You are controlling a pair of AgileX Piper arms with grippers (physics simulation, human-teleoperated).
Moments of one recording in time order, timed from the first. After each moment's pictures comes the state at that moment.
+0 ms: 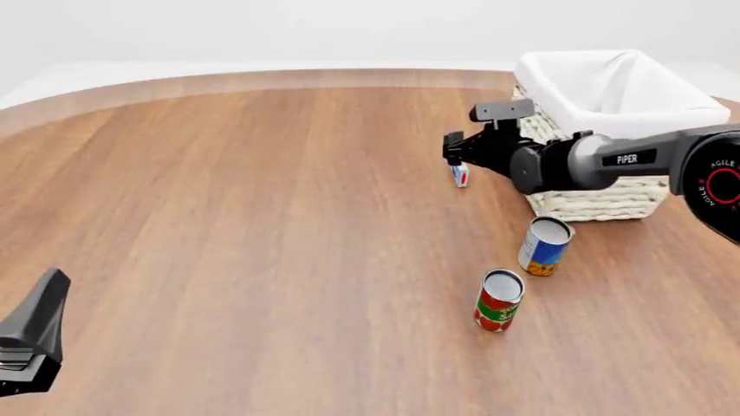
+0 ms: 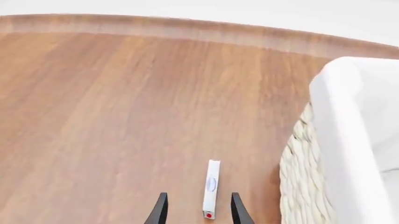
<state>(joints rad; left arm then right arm) 0.00 0.01 0.00 0.00 0.00 0.22 2.13 -1.35 -0.30 0.04</state>
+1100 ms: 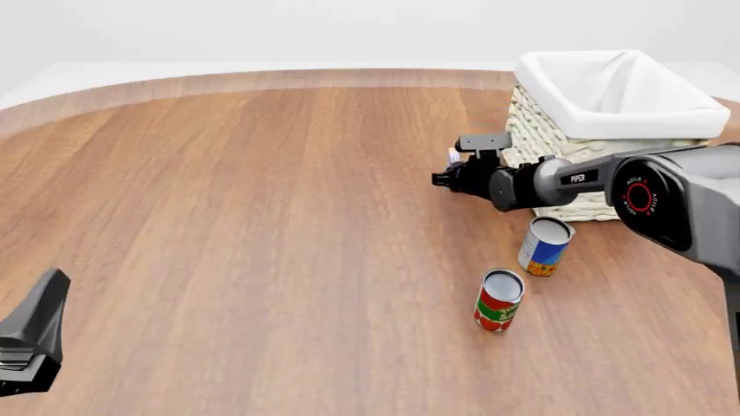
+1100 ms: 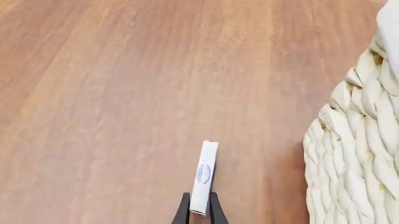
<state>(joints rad) 0.00 0.01 0.00 0.00 0.00 0.22 2.35 -1.50 -0.23 0.09</state>
